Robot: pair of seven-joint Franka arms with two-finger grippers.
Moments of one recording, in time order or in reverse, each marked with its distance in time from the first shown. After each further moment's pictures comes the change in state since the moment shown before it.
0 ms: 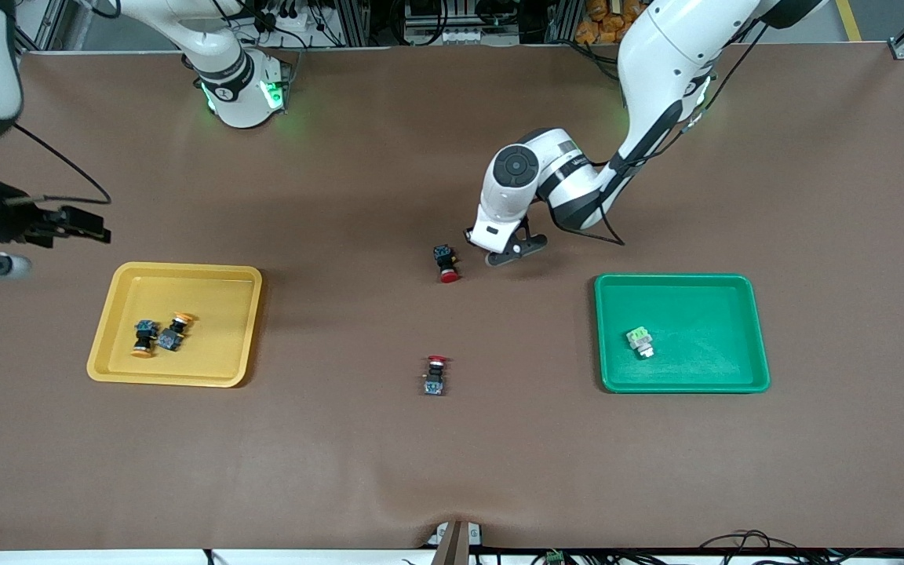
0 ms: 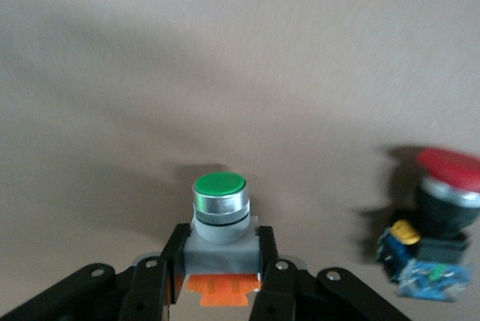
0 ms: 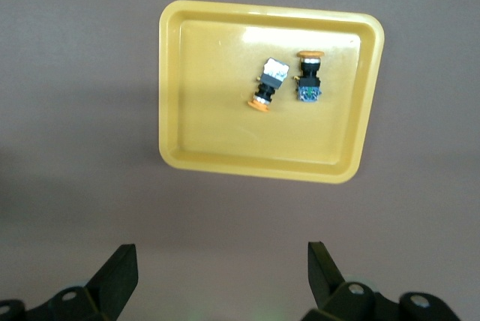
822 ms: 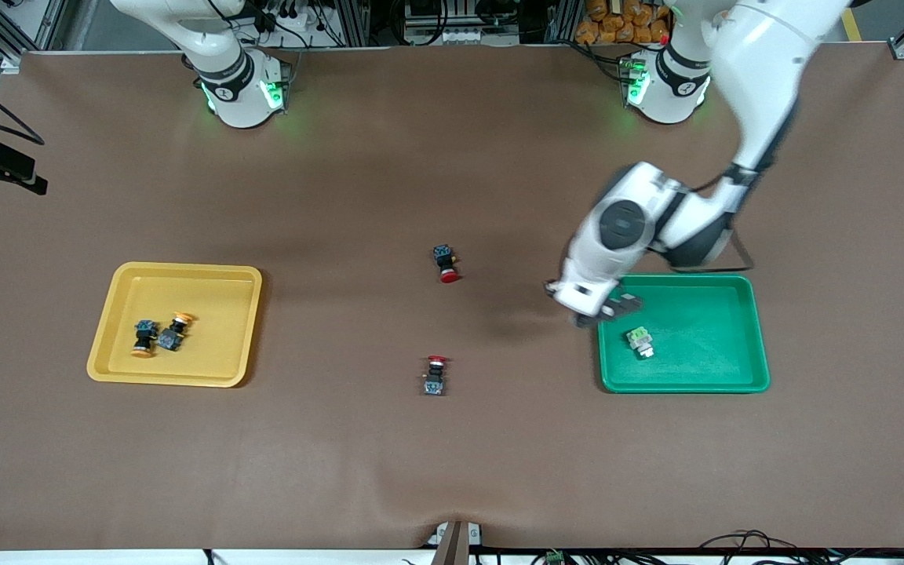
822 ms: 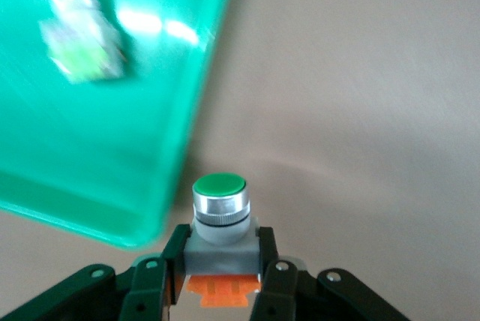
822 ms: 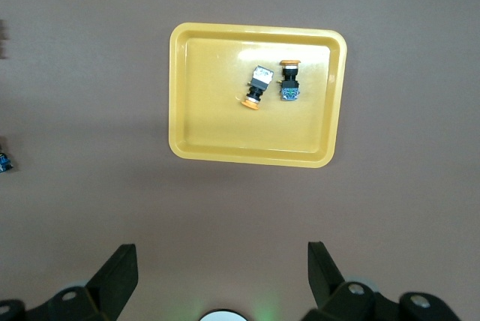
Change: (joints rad) left arm 0.326 -0.088 0.006 0.113 0.004 -0.241 0.469; right arm -0.026 -0.073 0.001 0.141 -0.004 -0.139 0.013
